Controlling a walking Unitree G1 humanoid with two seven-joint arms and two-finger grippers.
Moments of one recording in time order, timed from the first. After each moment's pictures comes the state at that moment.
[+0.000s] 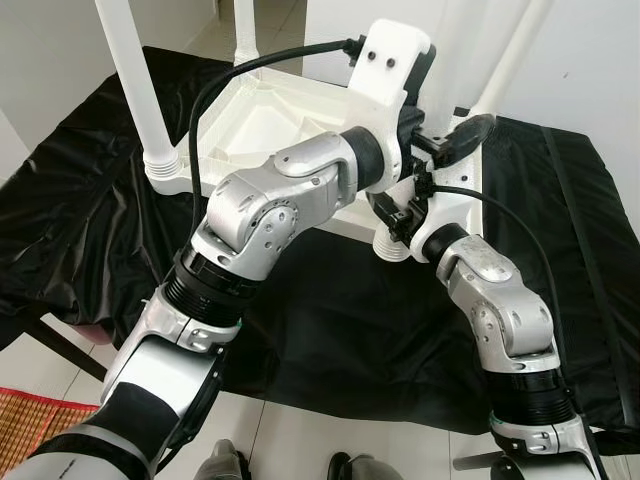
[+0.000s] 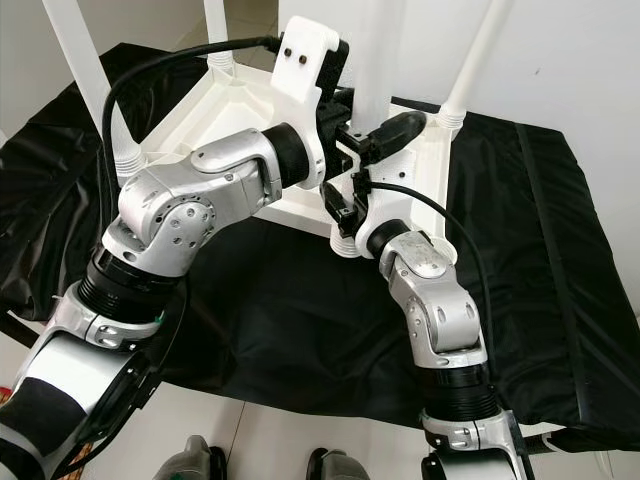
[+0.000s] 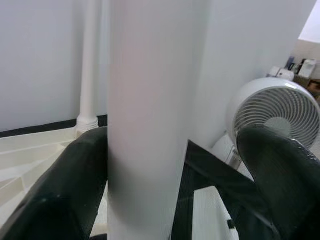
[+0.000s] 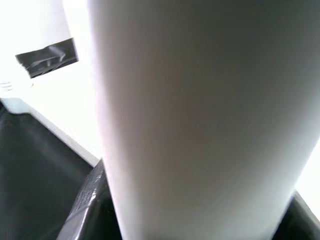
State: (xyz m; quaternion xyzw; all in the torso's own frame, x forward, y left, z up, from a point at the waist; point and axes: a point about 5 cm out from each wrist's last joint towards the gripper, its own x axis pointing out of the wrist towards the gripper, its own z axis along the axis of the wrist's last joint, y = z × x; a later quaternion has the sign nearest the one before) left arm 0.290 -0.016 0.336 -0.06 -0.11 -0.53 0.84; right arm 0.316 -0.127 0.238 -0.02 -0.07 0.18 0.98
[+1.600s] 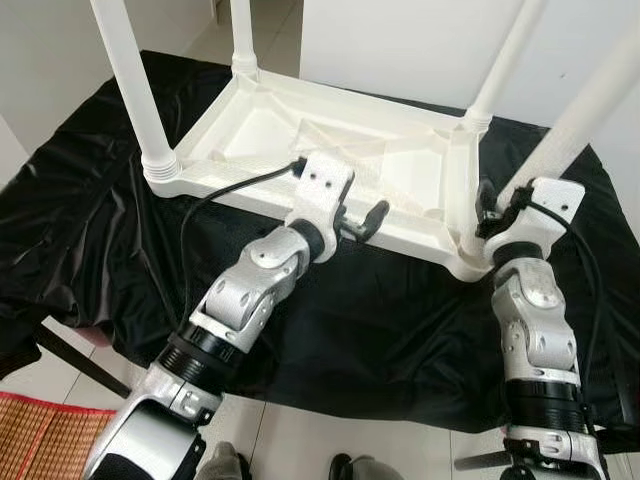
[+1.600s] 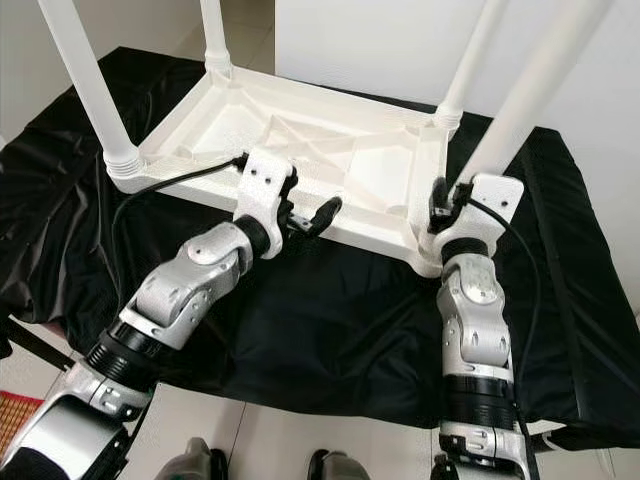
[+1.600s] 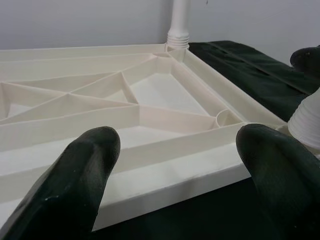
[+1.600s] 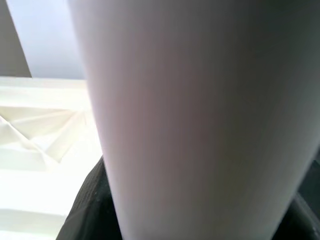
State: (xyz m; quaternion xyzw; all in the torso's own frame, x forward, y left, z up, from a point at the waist) left arm 0.324 0.019 0.220 0.02 -0.06 -0.38 0.92; right arm 0.320 -0.222 0.206 0.01 -0.14 -0.11 0.98
